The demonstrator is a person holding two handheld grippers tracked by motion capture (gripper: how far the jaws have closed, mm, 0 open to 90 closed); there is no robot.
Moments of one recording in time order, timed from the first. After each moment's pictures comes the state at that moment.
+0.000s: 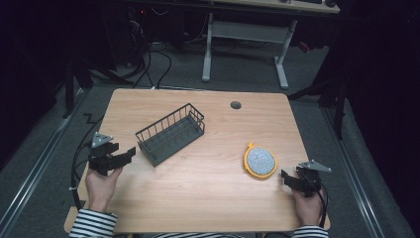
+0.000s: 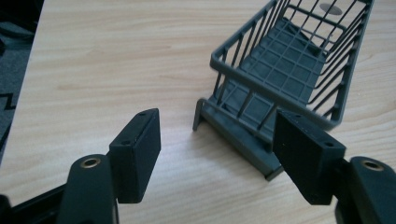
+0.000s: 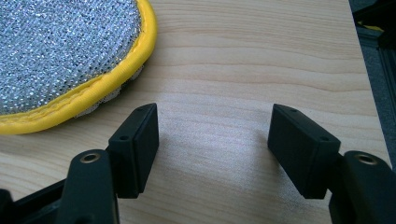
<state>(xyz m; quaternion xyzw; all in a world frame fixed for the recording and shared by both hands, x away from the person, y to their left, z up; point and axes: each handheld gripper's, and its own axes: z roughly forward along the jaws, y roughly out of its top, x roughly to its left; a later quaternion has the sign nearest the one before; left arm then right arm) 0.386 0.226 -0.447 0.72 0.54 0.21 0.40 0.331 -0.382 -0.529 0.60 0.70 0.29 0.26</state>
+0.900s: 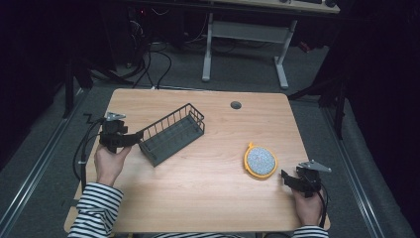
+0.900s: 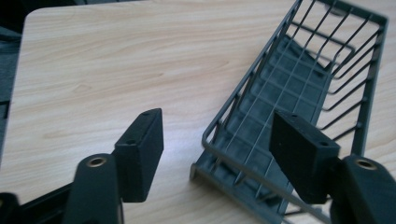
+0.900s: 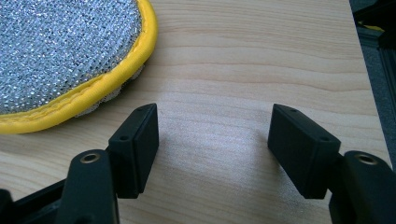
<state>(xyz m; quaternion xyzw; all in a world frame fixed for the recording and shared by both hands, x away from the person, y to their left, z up) 0.444 0.204 -0.425 0.74 0.53 0.19 0.37 0.331 -0.382 -0.529 0.60 0.70 0.29 0.26</state>
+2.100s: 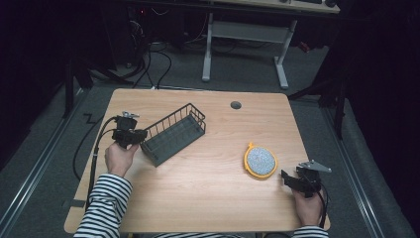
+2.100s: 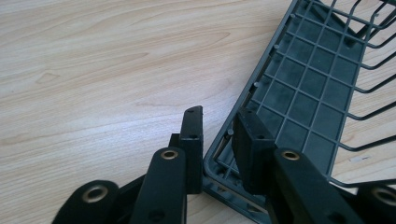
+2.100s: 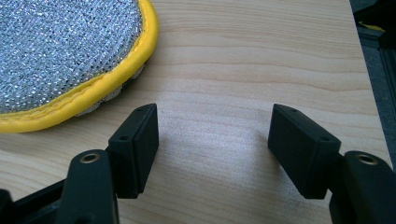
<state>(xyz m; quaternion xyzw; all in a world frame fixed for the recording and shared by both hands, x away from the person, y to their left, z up) 0.473 0.183 -0.452 0.77 0.52 0.17 0.32 0.330 -0.382 -0.529 0.60 0.70 0.29 0.26</state>
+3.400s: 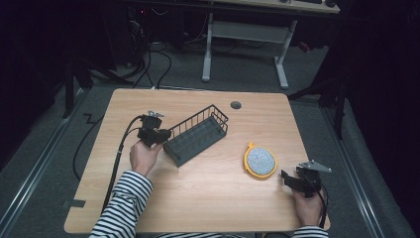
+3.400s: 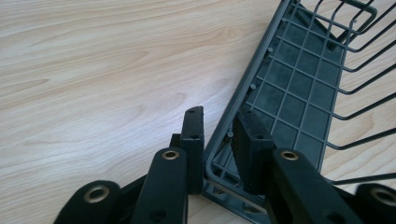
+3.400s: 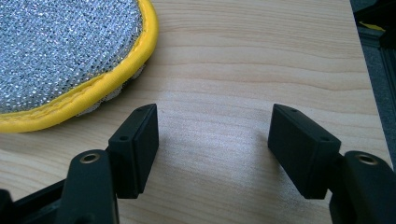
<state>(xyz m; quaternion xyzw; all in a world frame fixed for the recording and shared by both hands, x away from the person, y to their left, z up) 0.477 0.114 -0.453 0.79 0.49 0.13 0.35 0.330 -0.382 -0.529 0.60 0.70 0.30 0.26</state>
